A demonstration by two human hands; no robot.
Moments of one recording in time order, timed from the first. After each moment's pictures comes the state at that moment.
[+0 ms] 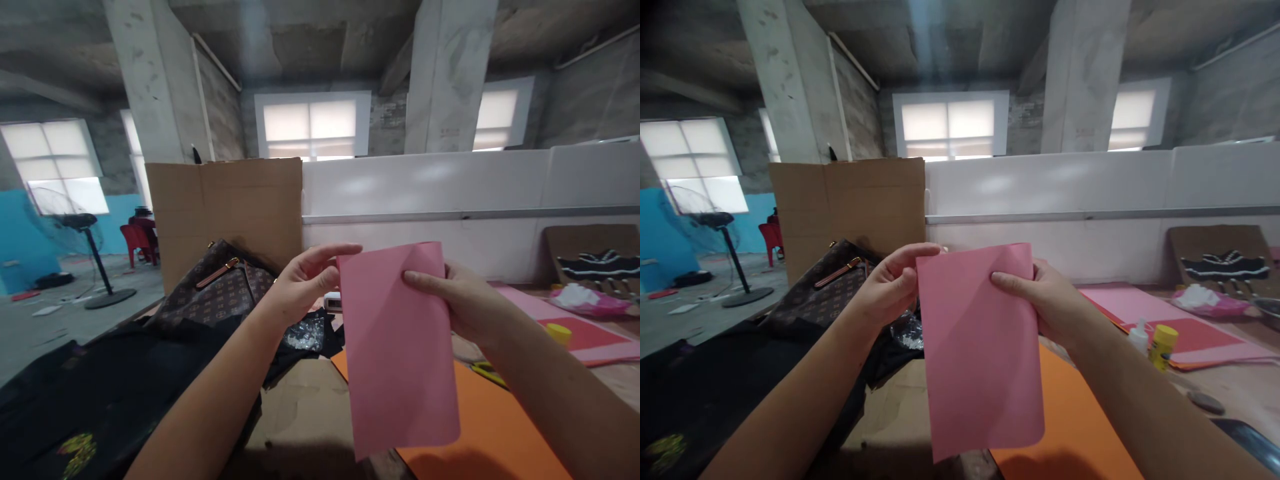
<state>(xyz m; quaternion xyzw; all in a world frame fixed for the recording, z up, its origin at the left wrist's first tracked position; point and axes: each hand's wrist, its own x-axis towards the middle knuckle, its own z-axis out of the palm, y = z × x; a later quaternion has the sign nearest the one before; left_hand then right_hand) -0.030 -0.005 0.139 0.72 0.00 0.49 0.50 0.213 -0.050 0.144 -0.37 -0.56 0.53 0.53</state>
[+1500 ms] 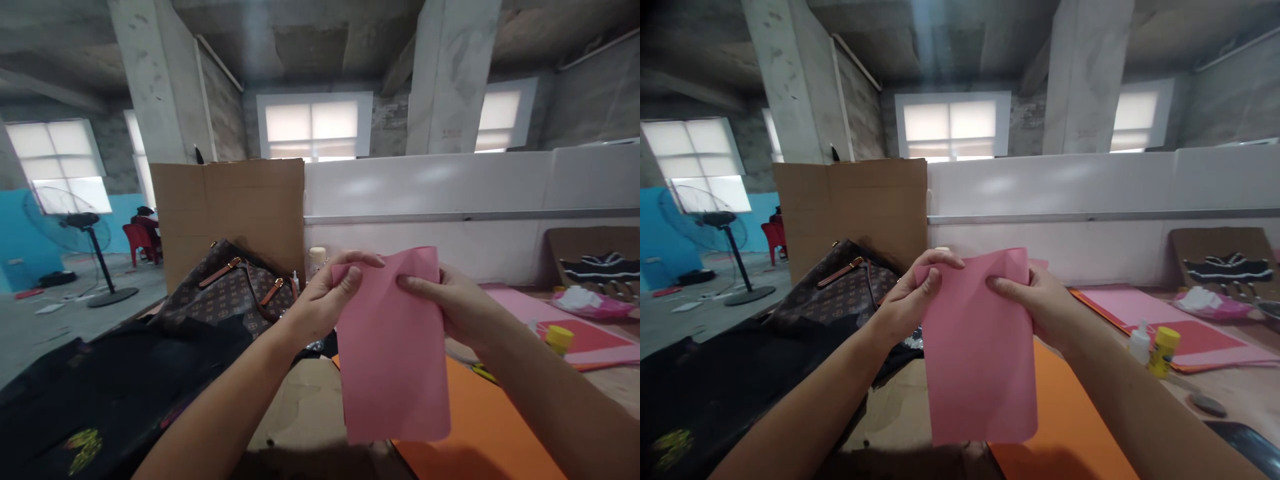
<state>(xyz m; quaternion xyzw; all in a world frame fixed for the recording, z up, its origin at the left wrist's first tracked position) -0.006 -0.024 0.133 0.74 0.04 0.52 0.43 0.206 -0.049 0.139 -0.35 -0.57 0.54 0.52</state>
